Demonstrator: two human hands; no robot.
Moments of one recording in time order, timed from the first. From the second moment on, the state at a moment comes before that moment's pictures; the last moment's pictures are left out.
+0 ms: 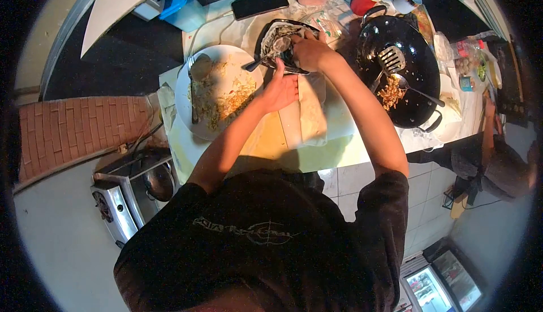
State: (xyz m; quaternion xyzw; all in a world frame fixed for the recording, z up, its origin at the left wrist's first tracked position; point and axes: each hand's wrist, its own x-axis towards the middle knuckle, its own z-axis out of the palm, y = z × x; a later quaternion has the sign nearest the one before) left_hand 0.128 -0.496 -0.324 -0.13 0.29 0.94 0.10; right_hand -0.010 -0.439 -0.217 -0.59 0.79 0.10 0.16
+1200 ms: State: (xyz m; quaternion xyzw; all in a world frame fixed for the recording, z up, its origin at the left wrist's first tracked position) left_hand 0.136 -0.494 -0.353 -0.12 0.34 0.93 0.09; right_hand 0.087 -0.308 -0.263 -0.28 0.82 -0.50 0.05
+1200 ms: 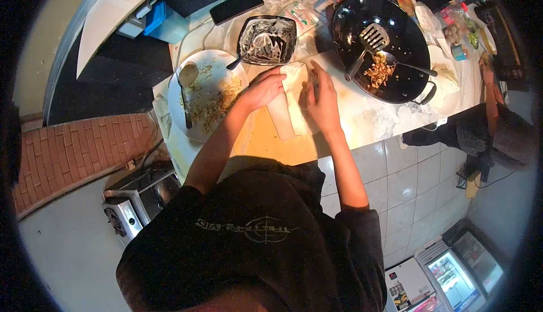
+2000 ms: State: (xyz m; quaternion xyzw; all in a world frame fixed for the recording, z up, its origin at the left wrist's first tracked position) left_hand 0.195 -0.464 -0.264 0.06 0.86 0.51 -0.05; right_hand 0.078 -0.266 -0.275 -0.33 0.75 -0.55 0.15
